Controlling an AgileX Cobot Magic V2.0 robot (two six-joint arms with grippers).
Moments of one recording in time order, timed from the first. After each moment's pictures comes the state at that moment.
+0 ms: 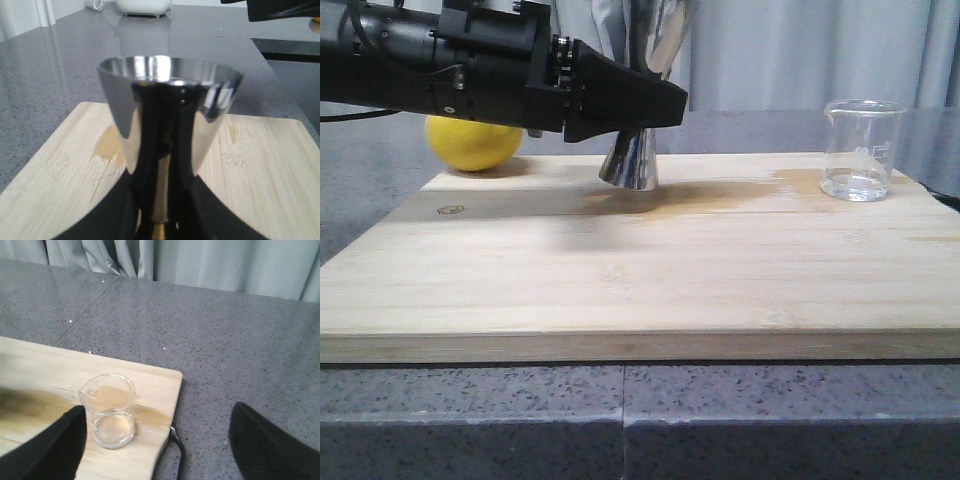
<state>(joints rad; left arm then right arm) -0.40 1.86 -1.09 -1.76 1.15 2.29 0.22 0.74 -0.51 0.00 0.11 -0.05</state>
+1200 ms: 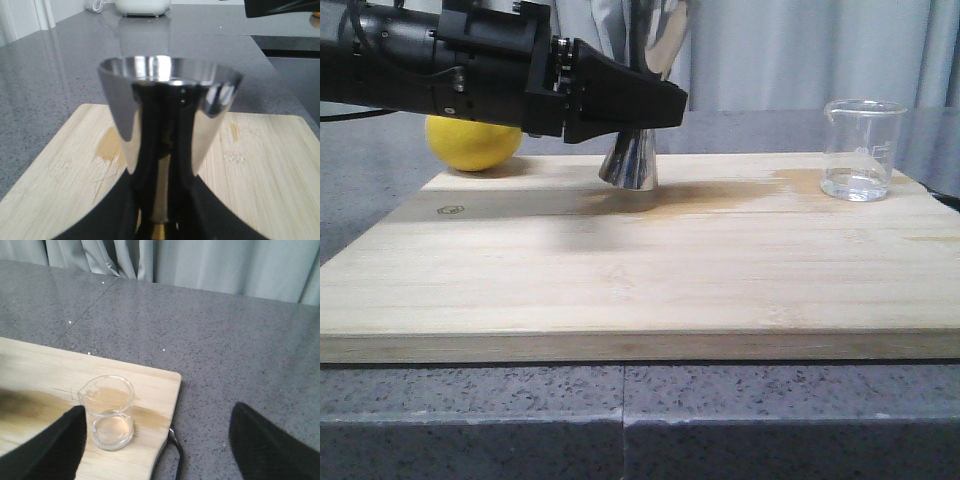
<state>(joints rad) -0.40 1.86 -1.09 -1.76 1.15 2.32 0.22 0.74 -0.51 -0.01 0.10 -0.05</state>
